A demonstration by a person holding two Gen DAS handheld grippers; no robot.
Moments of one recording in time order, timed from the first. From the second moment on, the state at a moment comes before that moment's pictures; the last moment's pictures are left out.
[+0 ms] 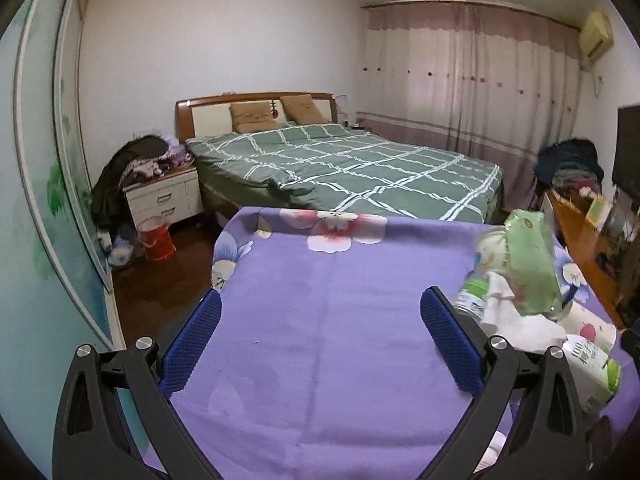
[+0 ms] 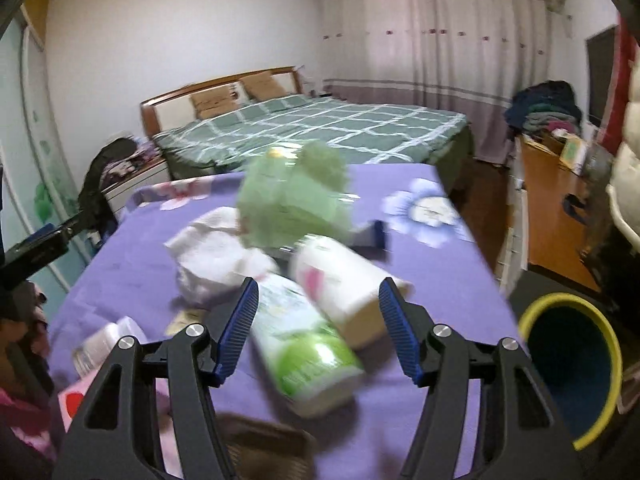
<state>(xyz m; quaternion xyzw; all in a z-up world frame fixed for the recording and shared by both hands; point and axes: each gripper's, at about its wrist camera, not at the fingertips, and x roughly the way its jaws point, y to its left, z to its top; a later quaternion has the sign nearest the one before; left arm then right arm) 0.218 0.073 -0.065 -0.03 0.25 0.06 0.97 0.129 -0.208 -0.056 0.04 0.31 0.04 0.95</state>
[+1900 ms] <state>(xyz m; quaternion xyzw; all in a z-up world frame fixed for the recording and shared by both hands) 0.217 0.083 -0.084 -0.03 0.27 0.11 0.96 0.105 -0.195 0.062 0.06 0.25 0.19 0.95</state>
